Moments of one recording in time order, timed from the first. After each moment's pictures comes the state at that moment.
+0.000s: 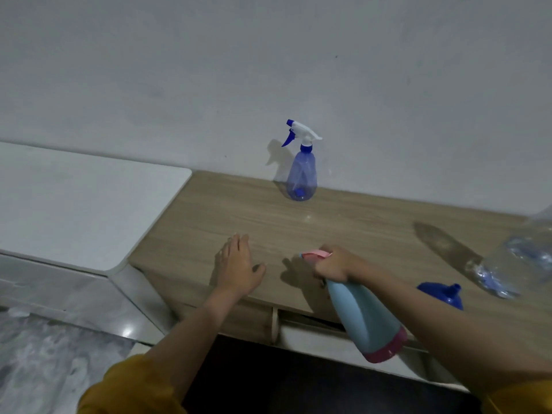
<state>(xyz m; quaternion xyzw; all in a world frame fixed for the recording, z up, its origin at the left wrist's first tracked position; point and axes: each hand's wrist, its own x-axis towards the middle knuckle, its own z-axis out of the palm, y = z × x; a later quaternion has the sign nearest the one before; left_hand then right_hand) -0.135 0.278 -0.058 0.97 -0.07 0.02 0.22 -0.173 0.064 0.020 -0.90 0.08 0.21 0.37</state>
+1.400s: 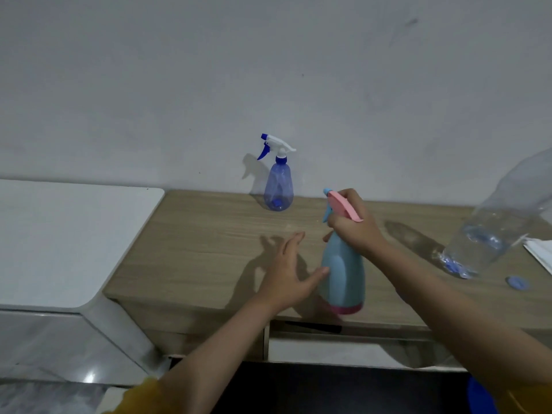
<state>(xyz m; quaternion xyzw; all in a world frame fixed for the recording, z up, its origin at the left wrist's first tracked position) -0.181 0.205 0.003 0.84 -0.26 -0.04 0.48 -0.191 0.050 0.092 -0.82 0.13 -0.15 0.54</state>
